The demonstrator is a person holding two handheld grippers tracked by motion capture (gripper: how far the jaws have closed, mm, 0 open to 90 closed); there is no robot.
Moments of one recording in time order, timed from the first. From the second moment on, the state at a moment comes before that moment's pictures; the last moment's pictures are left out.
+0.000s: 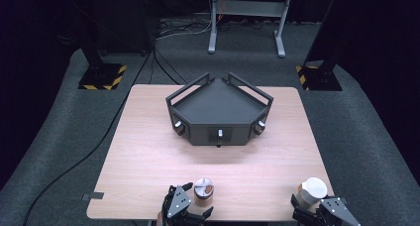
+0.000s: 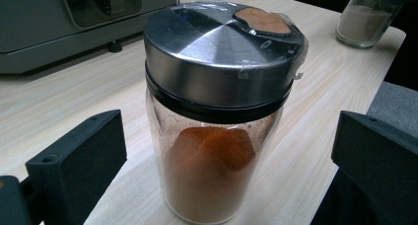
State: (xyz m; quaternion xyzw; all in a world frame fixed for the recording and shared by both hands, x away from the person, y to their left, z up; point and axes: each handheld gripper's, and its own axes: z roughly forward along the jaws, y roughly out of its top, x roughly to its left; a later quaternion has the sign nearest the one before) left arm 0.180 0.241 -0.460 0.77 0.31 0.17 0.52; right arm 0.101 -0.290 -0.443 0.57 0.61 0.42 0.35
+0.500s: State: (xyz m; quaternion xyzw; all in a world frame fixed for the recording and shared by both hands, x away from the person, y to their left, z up) left arm 0.183 0.240 -0.462 0.77 0.31 0.17 0.52; right arm 0.099 -0.289 -0.441 0.57 0.61 0.42 0.35
